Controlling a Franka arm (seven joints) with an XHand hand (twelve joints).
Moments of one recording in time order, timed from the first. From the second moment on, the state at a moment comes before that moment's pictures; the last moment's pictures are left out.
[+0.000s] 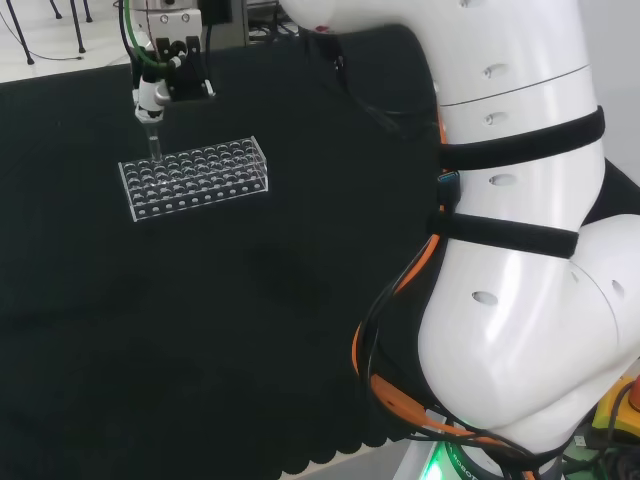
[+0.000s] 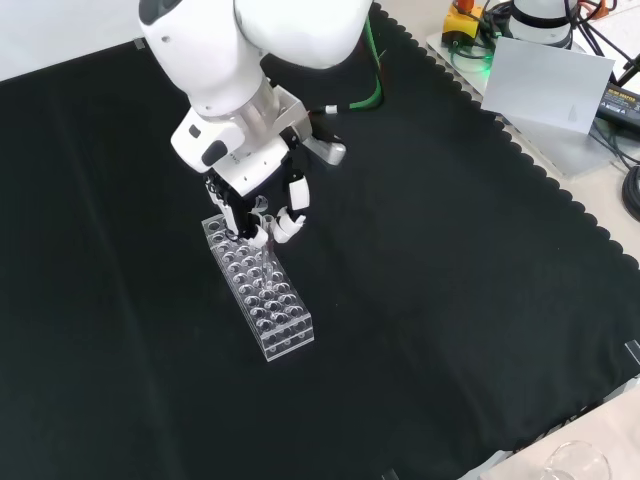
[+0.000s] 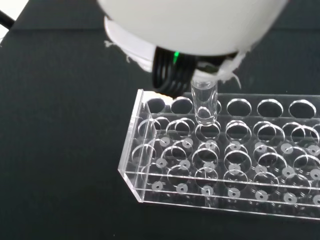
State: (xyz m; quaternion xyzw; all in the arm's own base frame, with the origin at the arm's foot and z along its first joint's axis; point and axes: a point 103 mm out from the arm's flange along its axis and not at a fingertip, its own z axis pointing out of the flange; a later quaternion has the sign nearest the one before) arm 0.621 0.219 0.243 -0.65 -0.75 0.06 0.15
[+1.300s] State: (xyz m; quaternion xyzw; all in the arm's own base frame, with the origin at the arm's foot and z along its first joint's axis) arm 0.629 0.222 0.219 -0.64 -0.75 0.08 0.16
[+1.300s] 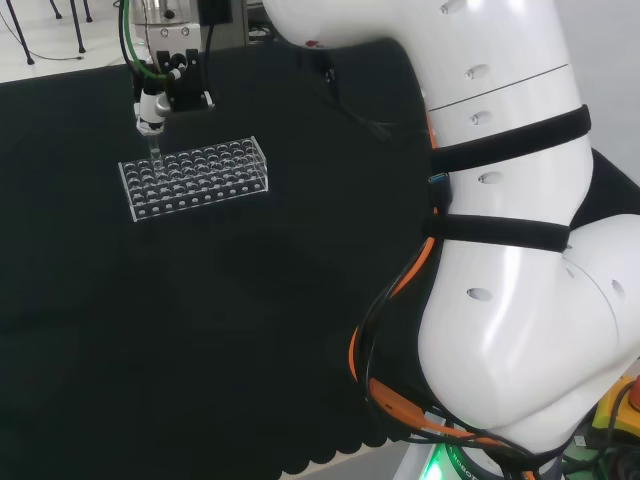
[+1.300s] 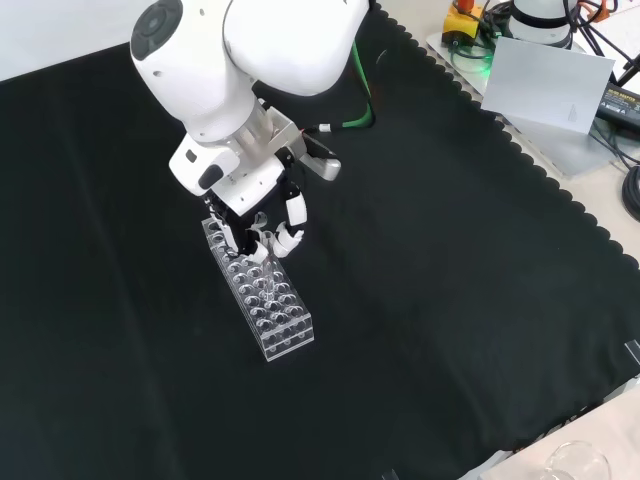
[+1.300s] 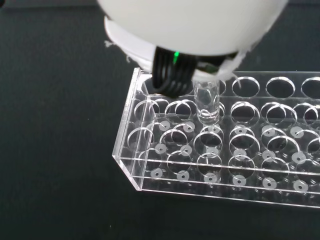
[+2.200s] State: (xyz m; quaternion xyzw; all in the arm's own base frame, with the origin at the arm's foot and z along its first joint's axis) arm 0.641 0.222 0.200 -0.64 -0.74 0.09 0.16
